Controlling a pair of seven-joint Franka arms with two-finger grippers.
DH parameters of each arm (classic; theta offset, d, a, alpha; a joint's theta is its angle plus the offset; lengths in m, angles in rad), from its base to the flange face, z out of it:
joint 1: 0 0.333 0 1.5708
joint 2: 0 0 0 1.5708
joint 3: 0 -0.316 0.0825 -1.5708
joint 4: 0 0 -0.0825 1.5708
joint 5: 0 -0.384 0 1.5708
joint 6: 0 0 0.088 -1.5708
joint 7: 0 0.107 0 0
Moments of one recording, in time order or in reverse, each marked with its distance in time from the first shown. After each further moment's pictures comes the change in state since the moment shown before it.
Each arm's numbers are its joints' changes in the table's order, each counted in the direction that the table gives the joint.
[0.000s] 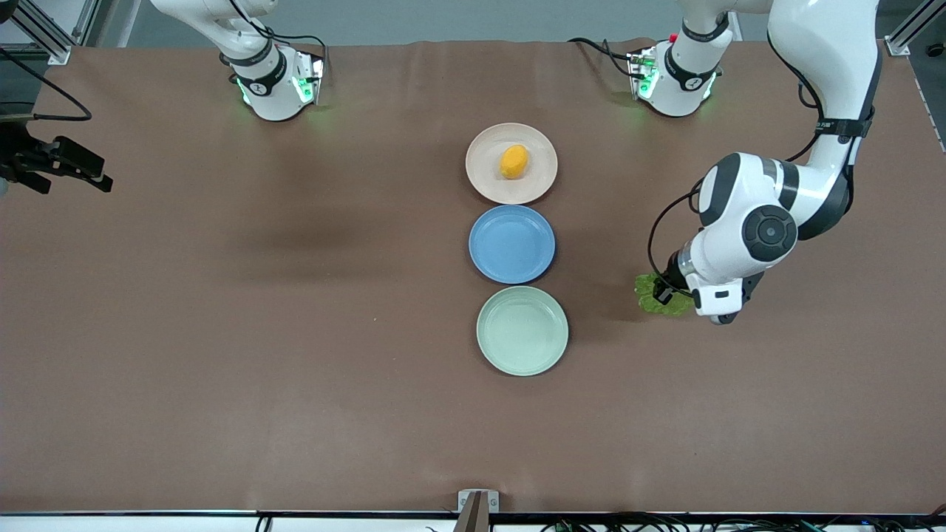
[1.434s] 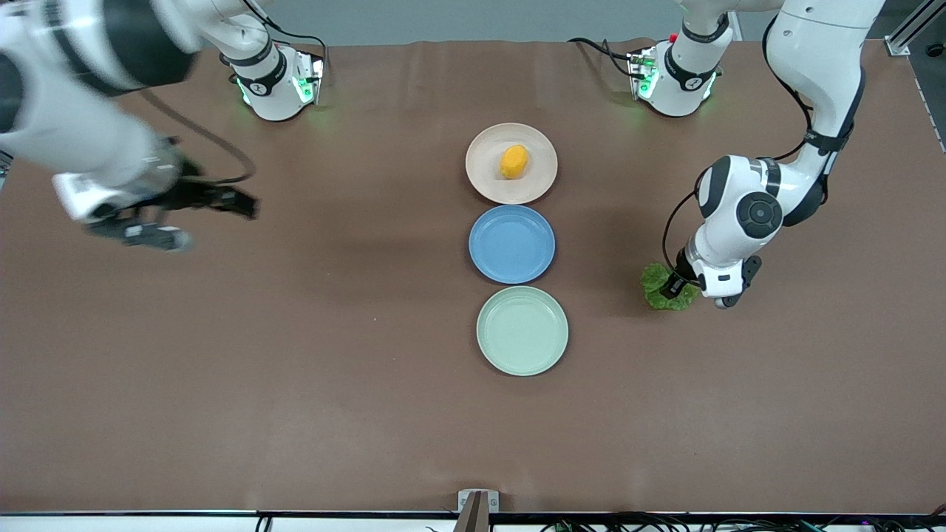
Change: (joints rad) left arm 0.076 0.000 -0.002 -0.261 -0.098 -0.363 0.100; right arm 0.415 -0.174 -0.021 0.037 -0.071 -0.023 0.701
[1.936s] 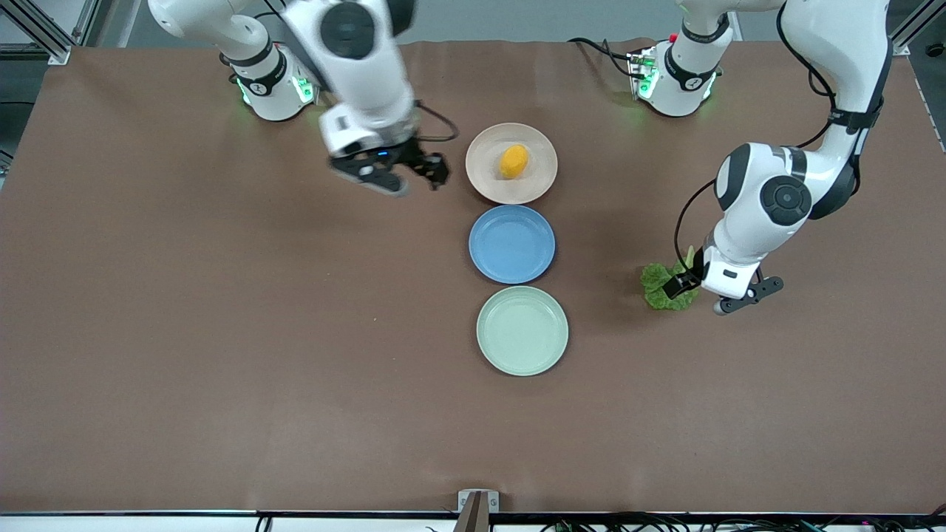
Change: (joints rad) left arm 0.005 0.088 0.003 0.043 -0.008 0.053 0.570; right arm 0.466 -0.100 -0.005 -0.154 -0.003 -0.408 0.613
